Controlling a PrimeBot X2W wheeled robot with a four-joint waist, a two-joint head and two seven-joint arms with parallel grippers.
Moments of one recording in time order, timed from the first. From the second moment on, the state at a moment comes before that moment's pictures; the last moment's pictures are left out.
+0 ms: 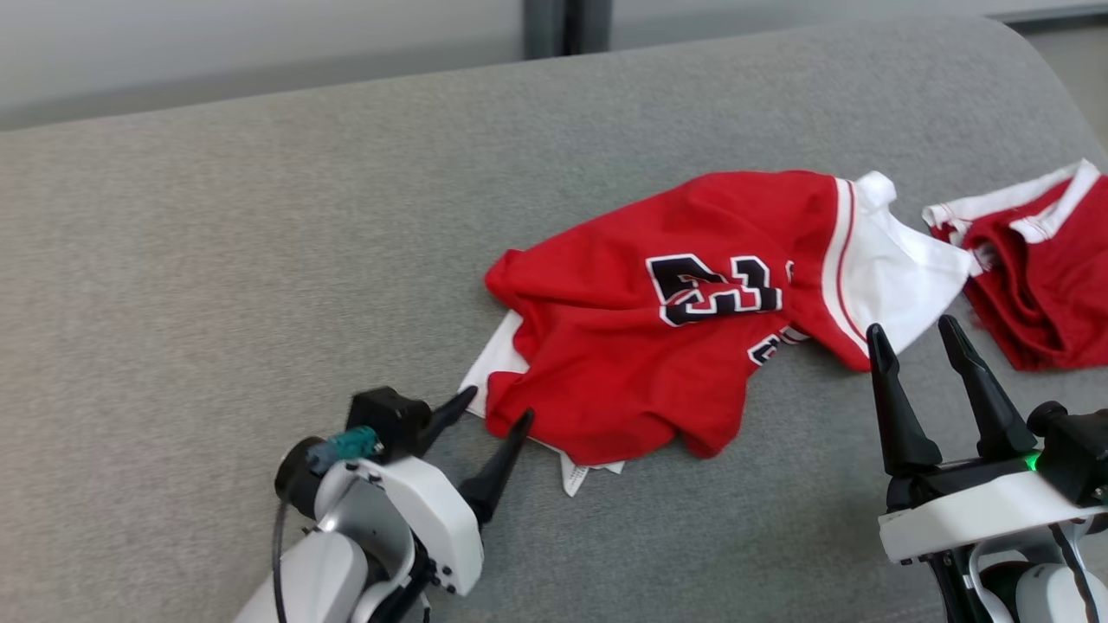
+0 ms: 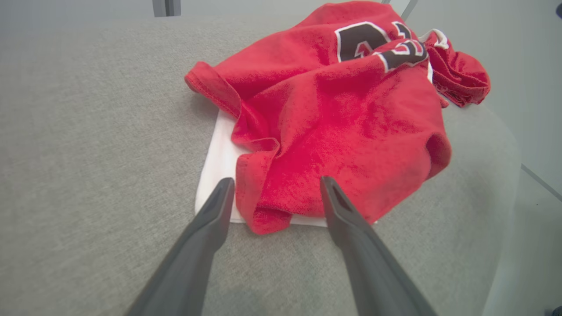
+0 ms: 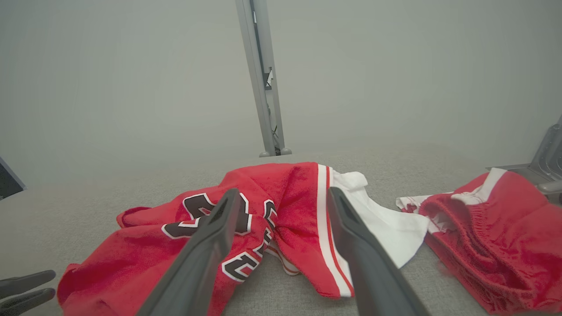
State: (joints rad) left arm -0.28 0.18 -0.53 0.24 -0.49 -0.09 0.10; right arm -0.07 -0.05 0.02 -0.08 0.24 0.13 -0.05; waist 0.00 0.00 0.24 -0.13
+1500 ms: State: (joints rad) left arm -0.28 0.50 -0.24 -0.49 -0.58 0.05 0.28; right arm -0.07 -0.05 -0.10 -0.03 0.30 0.13 -0.08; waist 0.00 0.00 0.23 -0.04
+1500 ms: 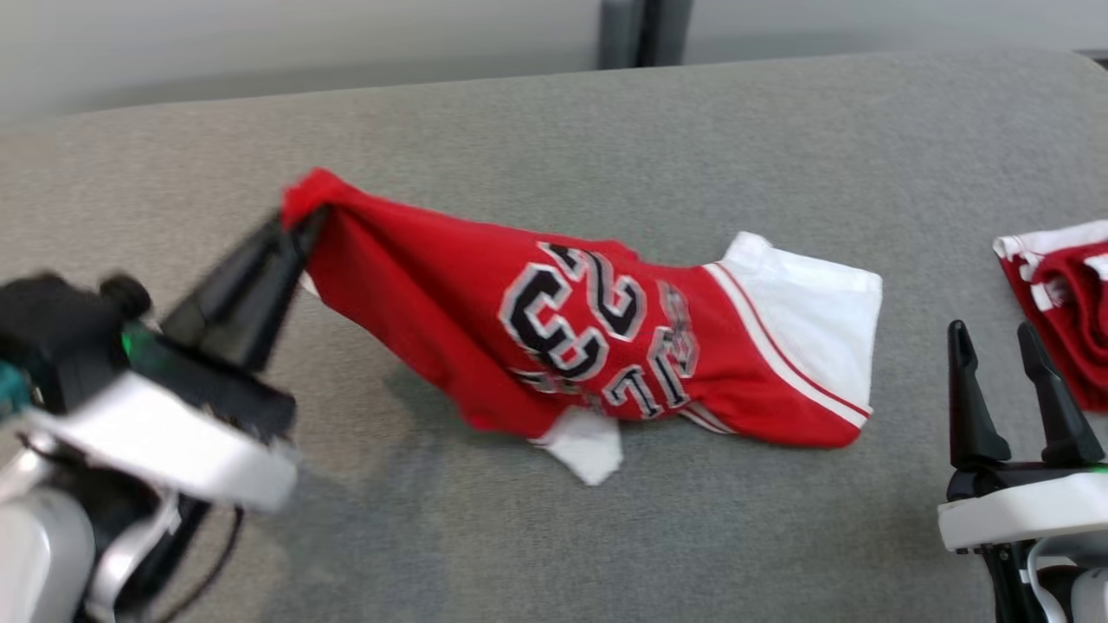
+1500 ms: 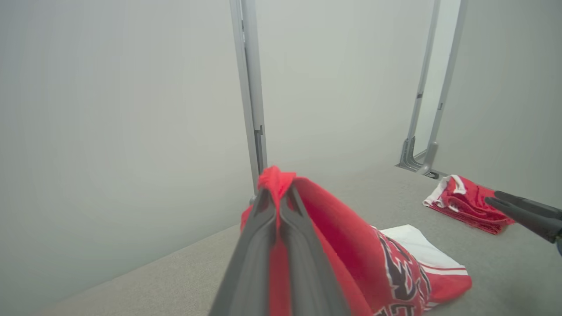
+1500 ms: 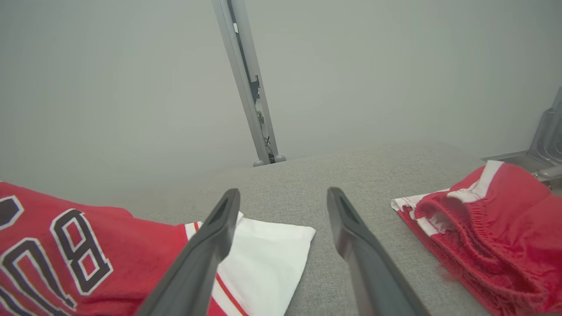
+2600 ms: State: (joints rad) left arm -0.31 0.33 -0.18 0.25 -0.55 0.06 -0.23; right arm -0.13 -0.05 -0.05 0.05 0.30 0.13 -0.12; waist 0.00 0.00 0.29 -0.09
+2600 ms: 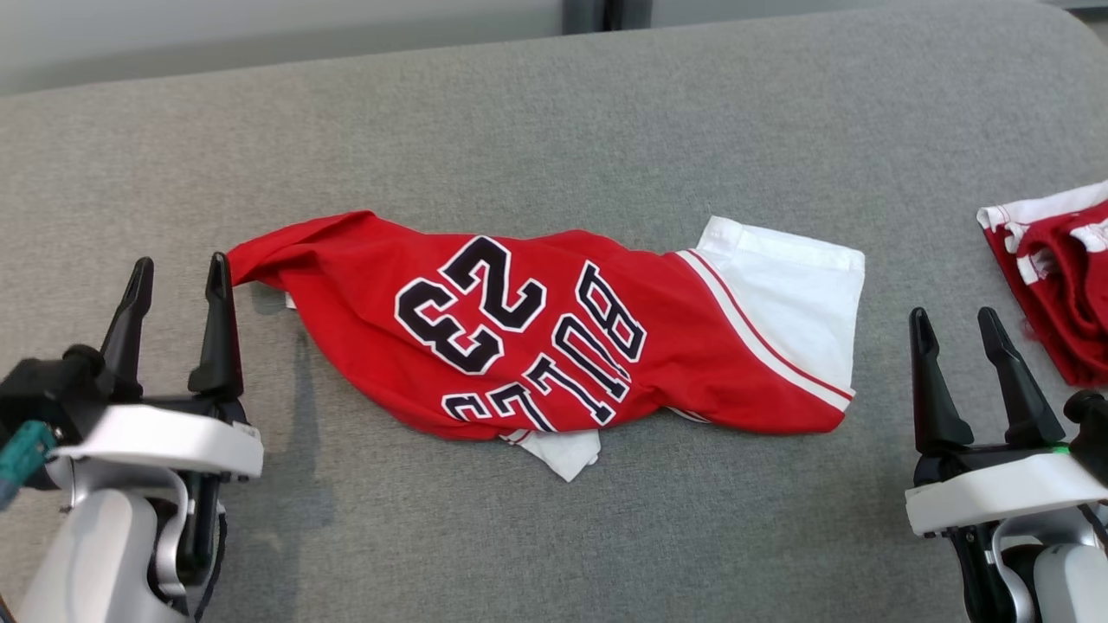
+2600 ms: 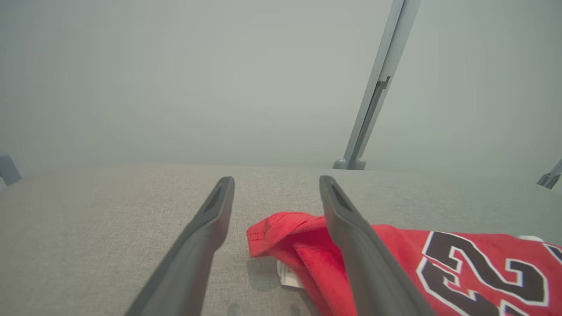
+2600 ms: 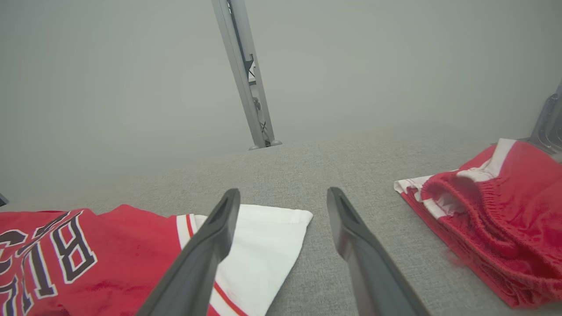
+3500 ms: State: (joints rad) left arm -0.01 0.33 -0.20 -0.13 -0.41 0.24 -0.21; right arm -0.07 -0.05 -0.04 -0.02 0.22 0.13 -0.04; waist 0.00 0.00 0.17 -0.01
